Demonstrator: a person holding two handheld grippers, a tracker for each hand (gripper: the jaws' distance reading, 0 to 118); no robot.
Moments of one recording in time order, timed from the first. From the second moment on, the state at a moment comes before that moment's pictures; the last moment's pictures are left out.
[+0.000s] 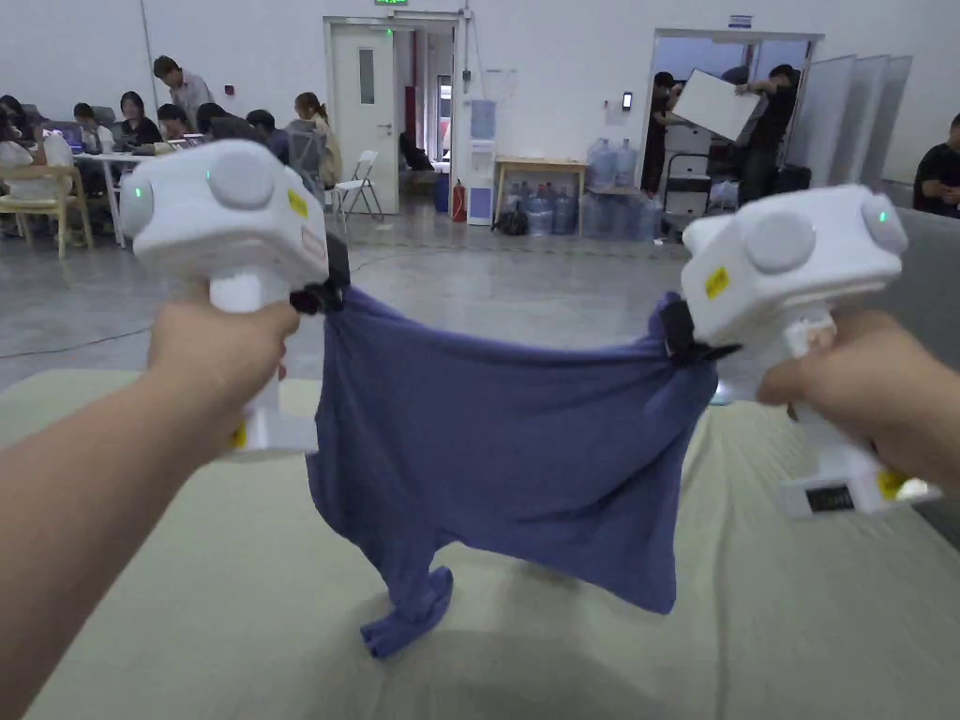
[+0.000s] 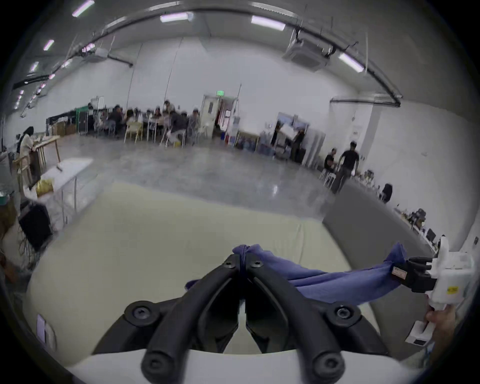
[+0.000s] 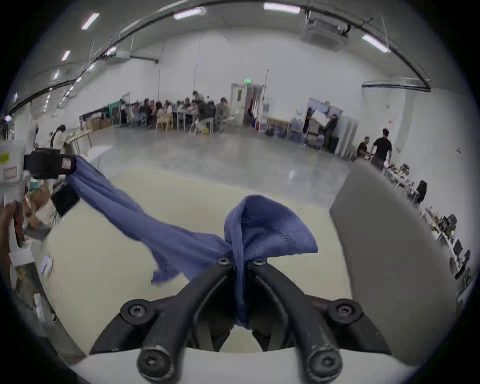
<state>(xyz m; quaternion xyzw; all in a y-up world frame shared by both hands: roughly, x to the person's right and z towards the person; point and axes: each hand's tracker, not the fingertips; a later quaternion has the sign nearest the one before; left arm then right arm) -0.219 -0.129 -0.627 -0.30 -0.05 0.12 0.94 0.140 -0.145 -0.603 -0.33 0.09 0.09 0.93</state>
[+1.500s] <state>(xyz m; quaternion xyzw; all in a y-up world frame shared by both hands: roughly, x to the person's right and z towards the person) -0.236 -0.498 -0.208 -0.59 -0.06 0.09 0.80 0.159 -0.486 -0.234 -0.57 0.15 0.11 0.80</state>
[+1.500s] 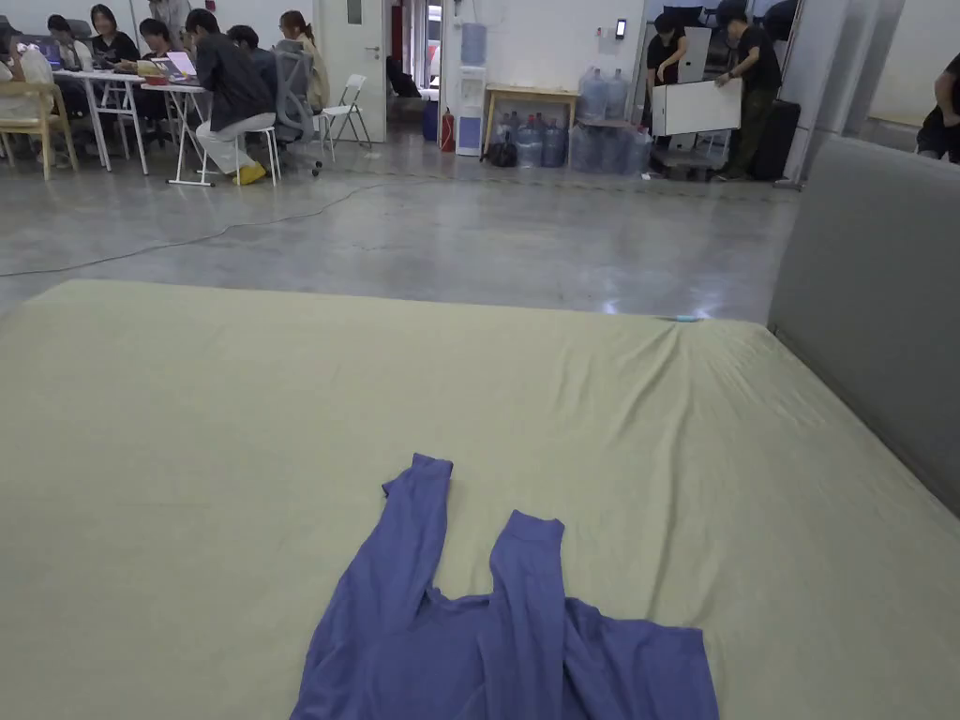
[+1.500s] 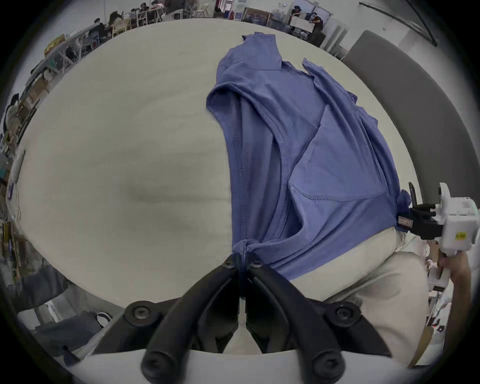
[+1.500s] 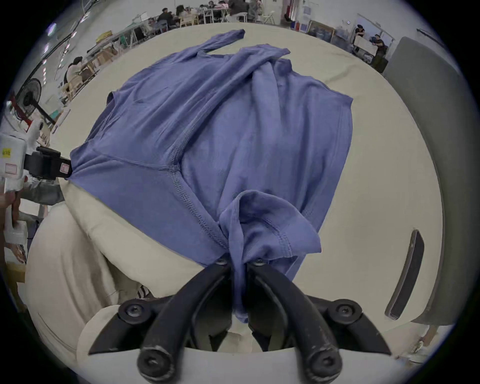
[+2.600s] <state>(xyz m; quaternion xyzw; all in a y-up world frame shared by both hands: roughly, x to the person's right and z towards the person) -0.221 -0.397 -0.234 -0.49 -0.07 0.11 0.86 0.116 -0.442 -0.610 -0.56 0.13 -0.14 0.81</state>
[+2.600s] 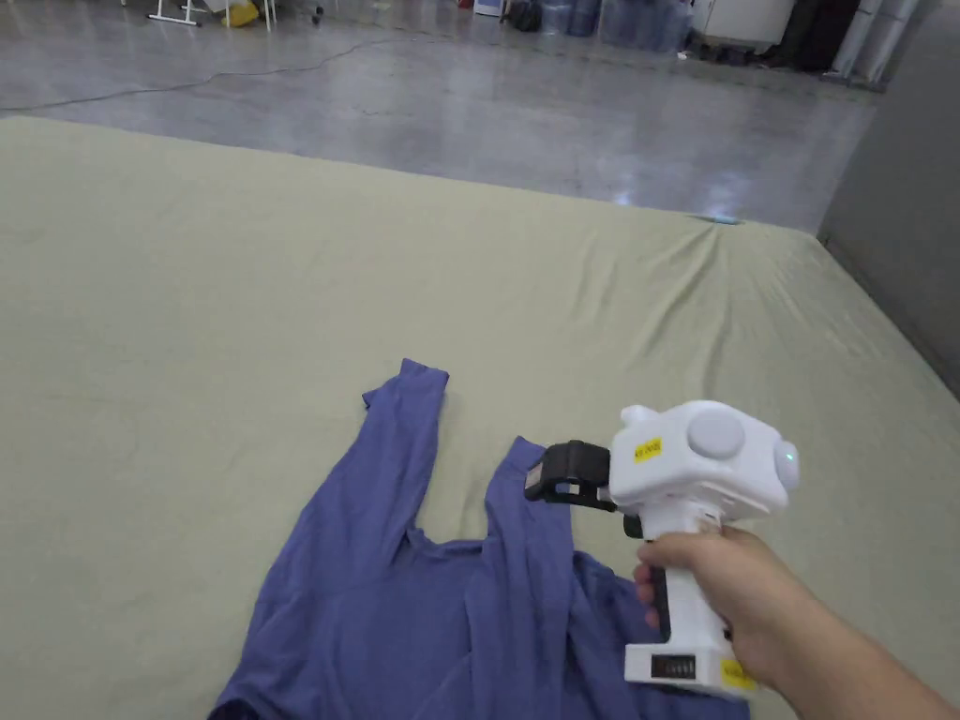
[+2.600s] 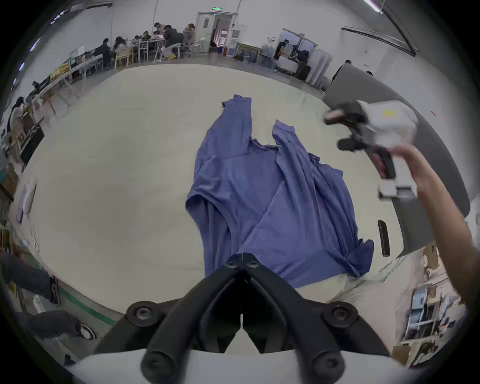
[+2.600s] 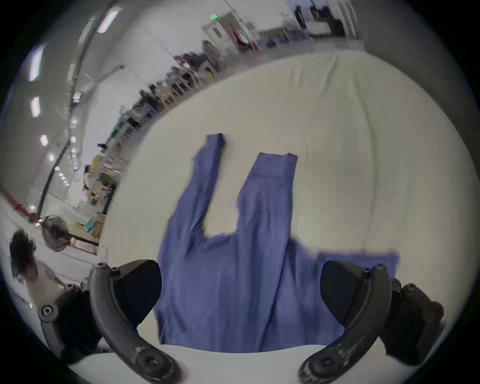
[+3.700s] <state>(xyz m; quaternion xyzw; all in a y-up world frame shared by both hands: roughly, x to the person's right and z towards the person) -0.228 -0.399 -0.212 -0.50 -0.08 0.16 0.85 0.088 -0.419 -0.316 -0.57 0.17 0.06 0.80</state>
